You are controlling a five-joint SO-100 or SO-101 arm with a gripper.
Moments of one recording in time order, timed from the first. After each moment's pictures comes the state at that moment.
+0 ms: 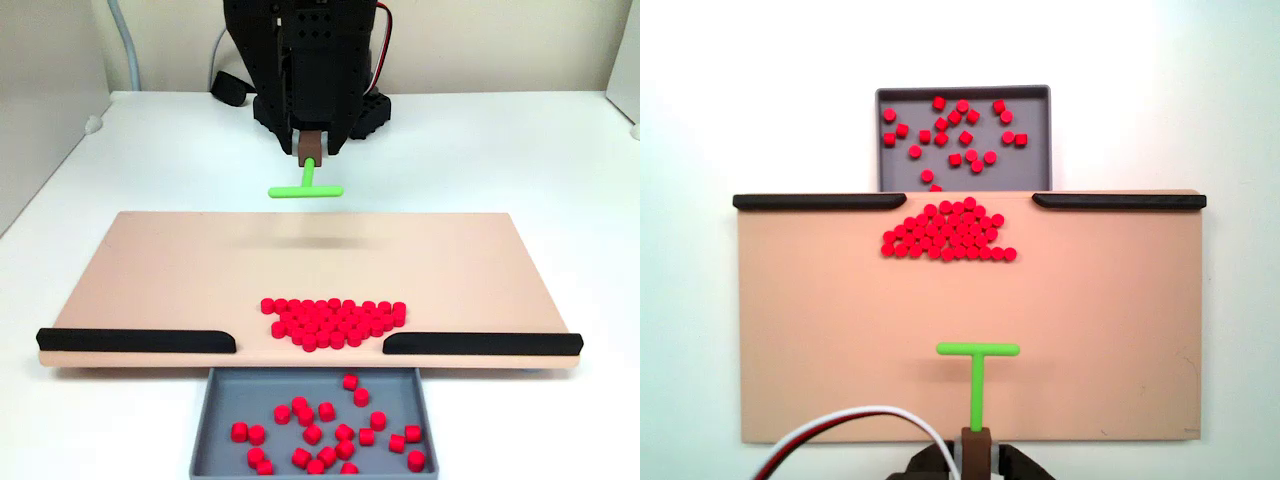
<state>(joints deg) 3.5 104.0 108.4 81.2 -88.6</state>
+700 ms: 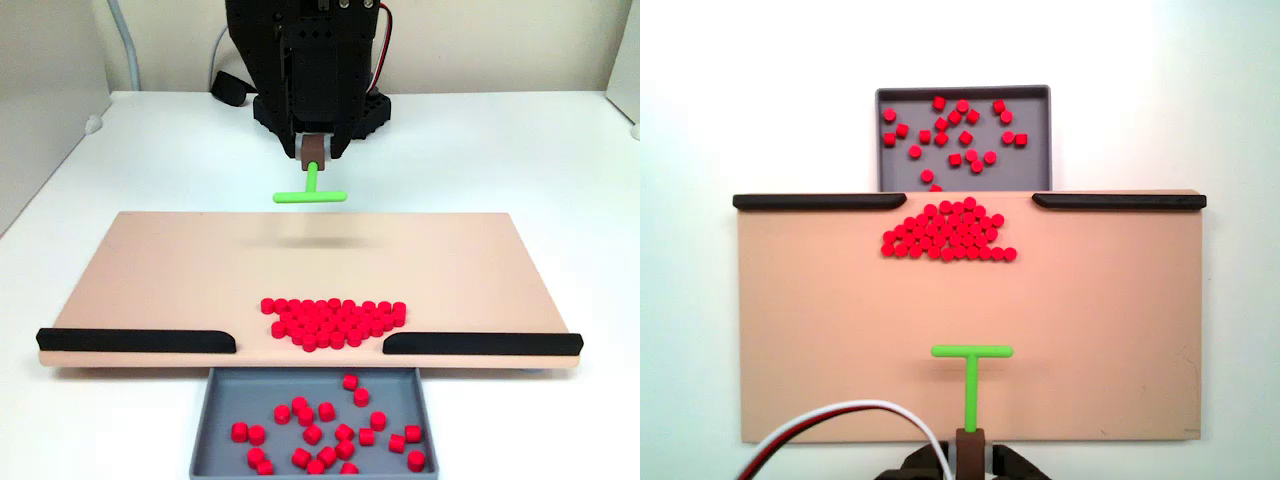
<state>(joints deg) 2.4 102.9 108.4 81.2 -88.6</state>
